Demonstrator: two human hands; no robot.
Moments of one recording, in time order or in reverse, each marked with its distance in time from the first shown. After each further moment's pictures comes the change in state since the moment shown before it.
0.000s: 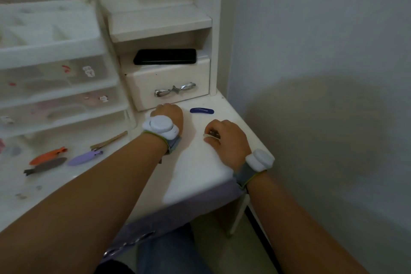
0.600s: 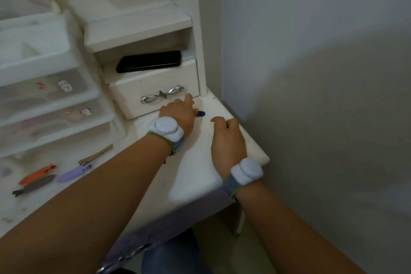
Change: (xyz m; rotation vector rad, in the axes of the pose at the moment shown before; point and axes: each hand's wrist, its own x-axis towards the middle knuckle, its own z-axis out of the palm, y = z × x) left_hand 0.006 0.050 -0.034 -0.288 0.134 0.160; right_hand -0.011 -0.007 -0.006 -0.069 0.171 0.209
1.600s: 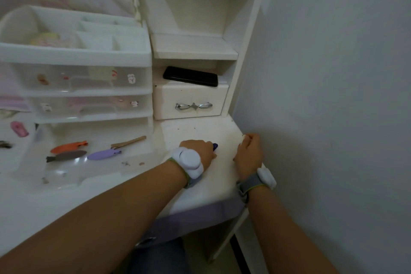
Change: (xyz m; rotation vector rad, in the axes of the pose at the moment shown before) left_hand -0.071 -0.011 -0.003 -0.106 -0.275 0.121; right_hand 0.018 -0.014 0.005 0.420 0.248 0.315
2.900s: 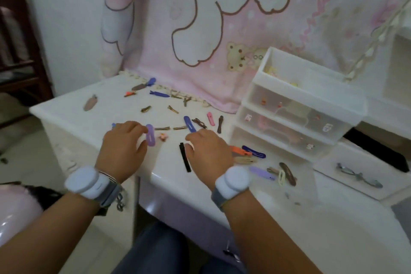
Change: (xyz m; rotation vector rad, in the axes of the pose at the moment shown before) left_hand -0.333 -0.302 0.084 -0.252 0.898 -0.870; right_hand -0.270 -0.212 0.169 -0.355 -0.798 -1.410
